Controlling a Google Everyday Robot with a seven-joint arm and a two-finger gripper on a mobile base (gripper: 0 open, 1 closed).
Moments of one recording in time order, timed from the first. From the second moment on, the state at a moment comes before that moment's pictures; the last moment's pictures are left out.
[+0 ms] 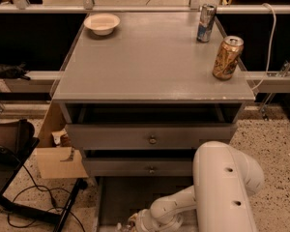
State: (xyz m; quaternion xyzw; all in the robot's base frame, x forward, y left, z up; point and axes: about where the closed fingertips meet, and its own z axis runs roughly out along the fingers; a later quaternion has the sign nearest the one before) arm 0.405 0.061 0.165 -0.64 0.71 0.22 0.22
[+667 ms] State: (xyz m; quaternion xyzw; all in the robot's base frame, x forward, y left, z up) arm 0.405 0.061 0.165 -0.64 0.71 0.22 0.22
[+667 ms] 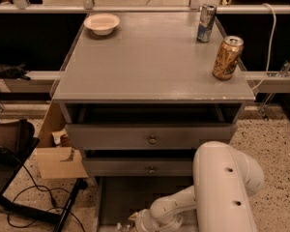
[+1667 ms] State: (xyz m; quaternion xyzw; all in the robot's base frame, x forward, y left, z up) arm 0.404 0.057 0.171 -0.63 0.70 0.22 0.23
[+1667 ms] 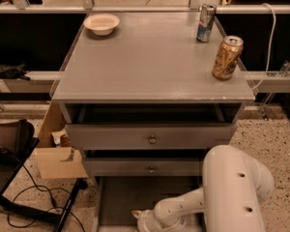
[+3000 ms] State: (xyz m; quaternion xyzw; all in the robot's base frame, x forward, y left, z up) arm 0.358 -0.061 0.353 -0.60 0.75 0.13 0.26
